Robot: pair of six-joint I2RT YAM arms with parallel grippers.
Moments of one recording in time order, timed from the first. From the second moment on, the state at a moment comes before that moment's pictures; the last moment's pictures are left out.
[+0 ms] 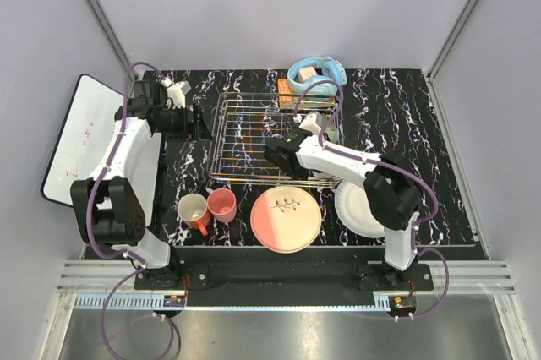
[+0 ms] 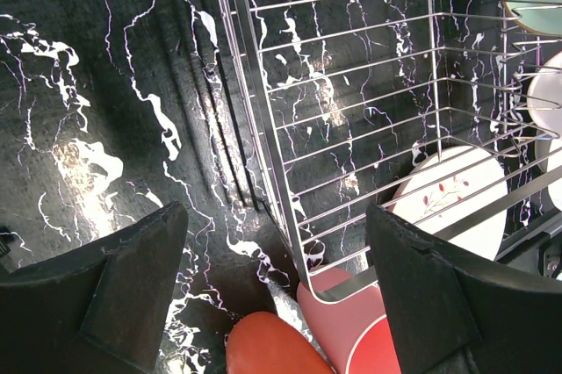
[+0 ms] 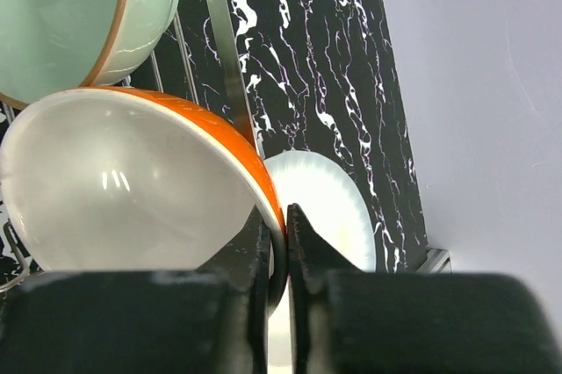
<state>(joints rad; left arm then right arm) 0.06 1.56 1.30 -0.74 0.56 0.02 0.88 1.93 1.50 -1.32 1.12 0.93</state>
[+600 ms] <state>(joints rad) 0.06 1.54 1.28 -0.73 0.55 0.03 0.88 1.80 1.57 -1.34 1.07 0.94</state>
